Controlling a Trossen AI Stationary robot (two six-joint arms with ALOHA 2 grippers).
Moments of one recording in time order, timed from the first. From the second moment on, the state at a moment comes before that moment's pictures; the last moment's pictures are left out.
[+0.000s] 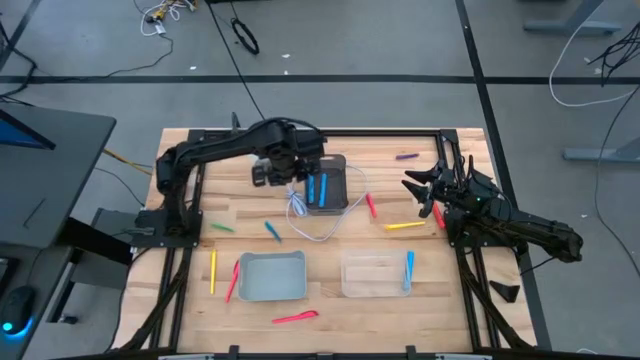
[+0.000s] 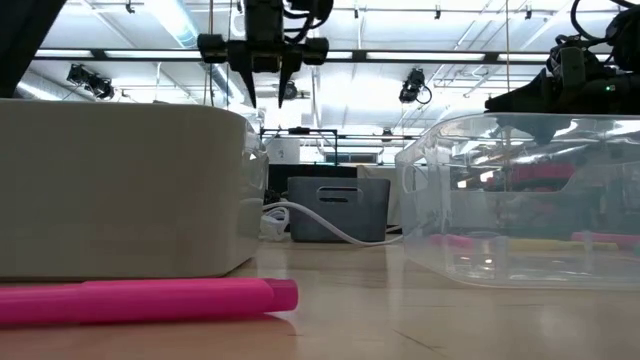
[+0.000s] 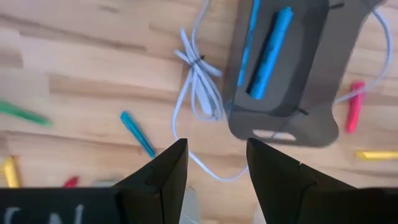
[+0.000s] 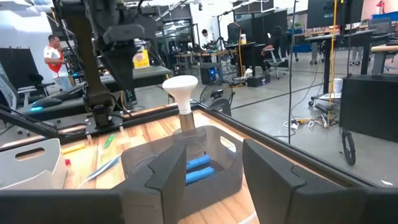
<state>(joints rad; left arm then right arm) 0.23 1.88 1.91 -1.44 -0.03 -1.52 -0.37 0.01 0.02 0.03 0.04 0.12</state>
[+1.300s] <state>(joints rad) -0.02 1.58 1.37 -1.21 0.01 -2.16 -0.37 0.01 0.02 0.03 0.04 0.12</state>
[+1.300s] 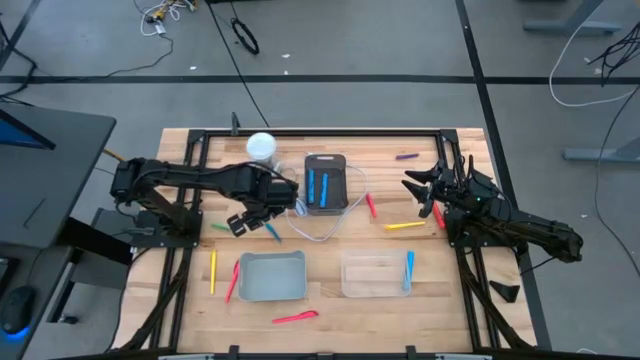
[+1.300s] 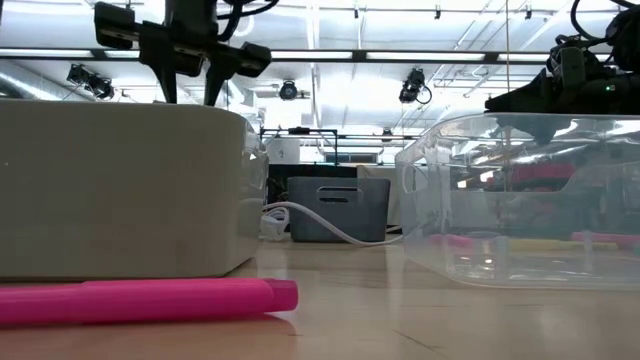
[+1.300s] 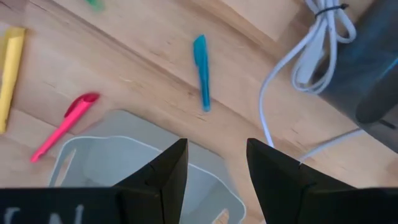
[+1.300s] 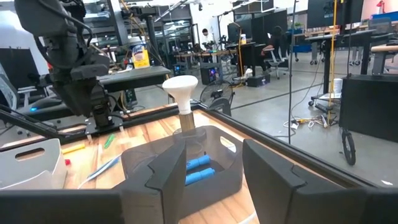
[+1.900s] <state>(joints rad) -0.01 1.70 1.37 -1.17 0.02 -2.13 -0.37 0.01 0.02 0.03 0.04 0.12</state>
